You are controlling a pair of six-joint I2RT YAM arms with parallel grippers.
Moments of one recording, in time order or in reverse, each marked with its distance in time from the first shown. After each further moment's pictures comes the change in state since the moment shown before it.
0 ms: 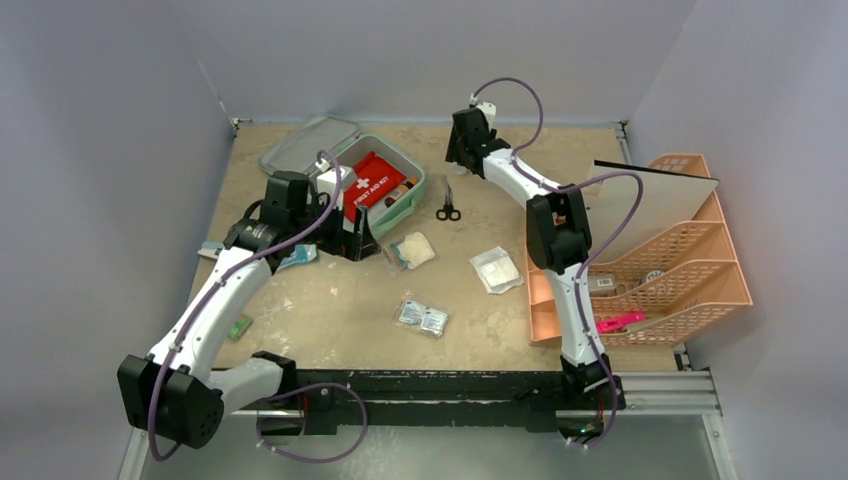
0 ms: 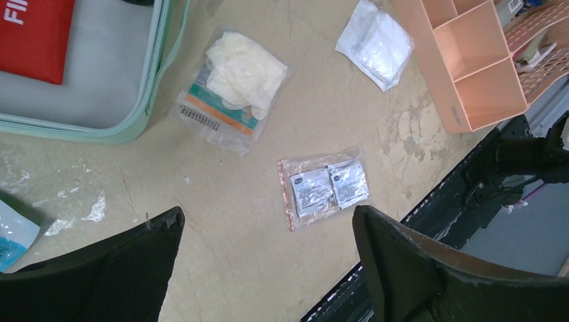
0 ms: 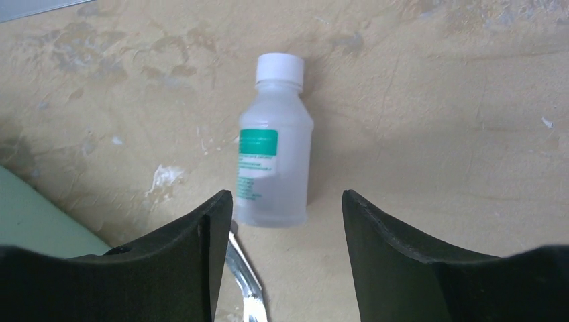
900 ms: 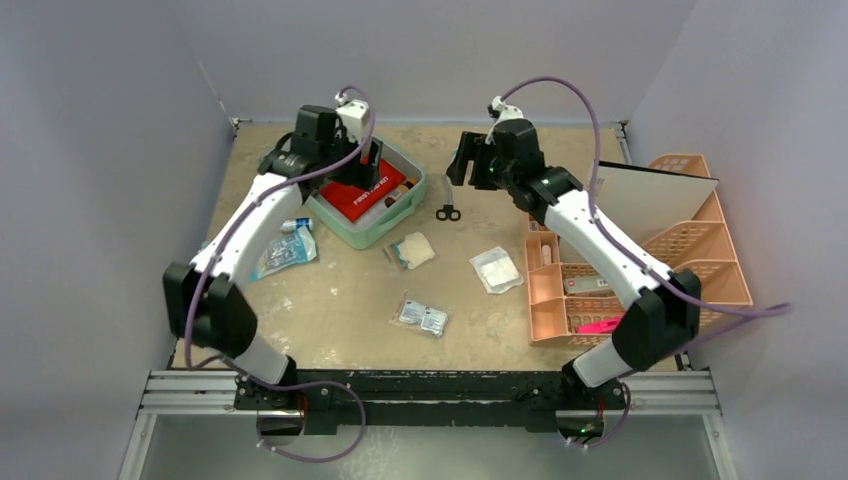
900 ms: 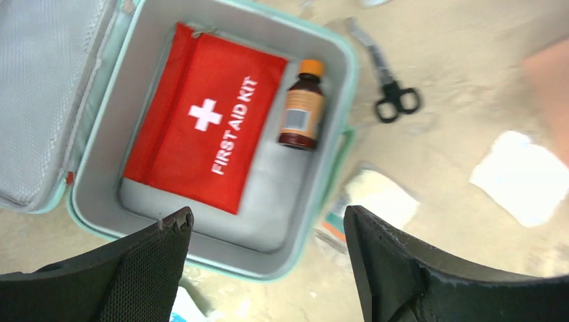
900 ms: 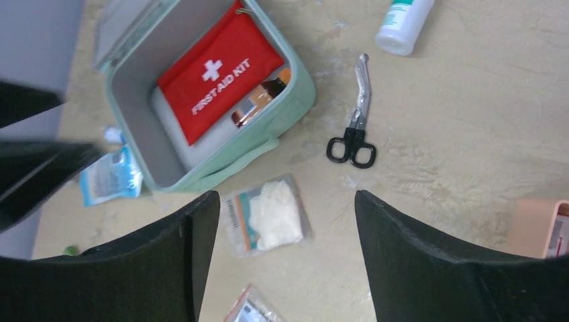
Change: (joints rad) left arm -0.023 0.496 0.484 0.069 -0.392 0.143; right arm 0.085 -0.892 -0.610 -0.076 -0.337 0.008
